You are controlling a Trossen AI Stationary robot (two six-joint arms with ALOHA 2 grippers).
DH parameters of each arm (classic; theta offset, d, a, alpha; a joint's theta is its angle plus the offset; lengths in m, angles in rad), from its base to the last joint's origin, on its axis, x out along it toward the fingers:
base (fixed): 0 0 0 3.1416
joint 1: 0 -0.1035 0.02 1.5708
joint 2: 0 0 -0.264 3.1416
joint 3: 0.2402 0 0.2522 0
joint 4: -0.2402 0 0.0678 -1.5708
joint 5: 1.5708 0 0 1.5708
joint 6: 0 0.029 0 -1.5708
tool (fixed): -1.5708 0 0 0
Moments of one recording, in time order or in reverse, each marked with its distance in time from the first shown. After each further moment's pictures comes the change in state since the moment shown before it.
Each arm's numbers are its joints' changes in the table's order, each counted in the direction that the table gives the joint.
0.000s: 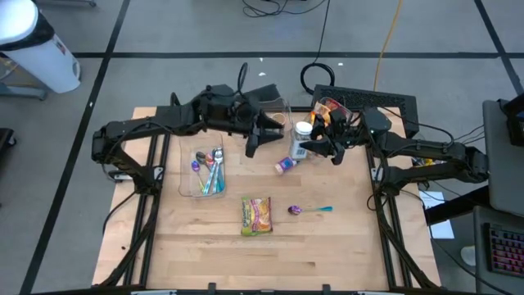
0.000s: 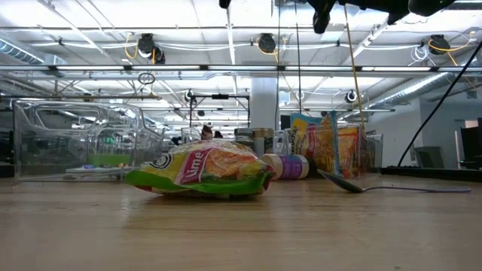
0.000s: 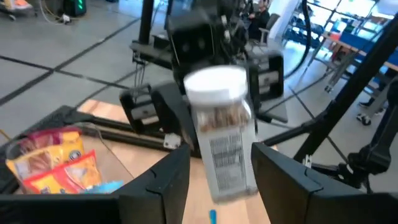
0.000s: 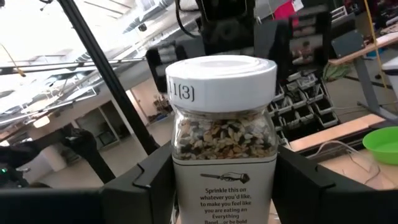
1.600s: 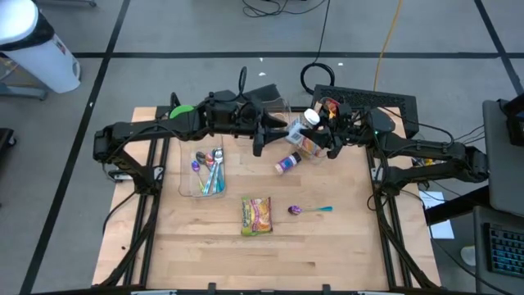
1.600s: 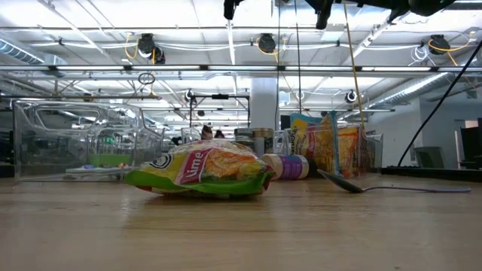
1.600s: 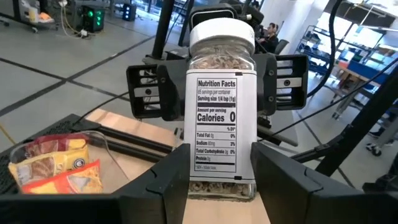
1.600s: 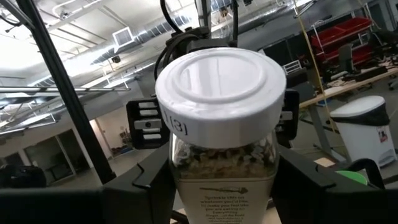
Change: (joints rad) left arm 0.009 0.021 -0.104 0.199 0.067 -0.071; right arm -0.014 0.000 0.000 0.099 -0.205 -0.073
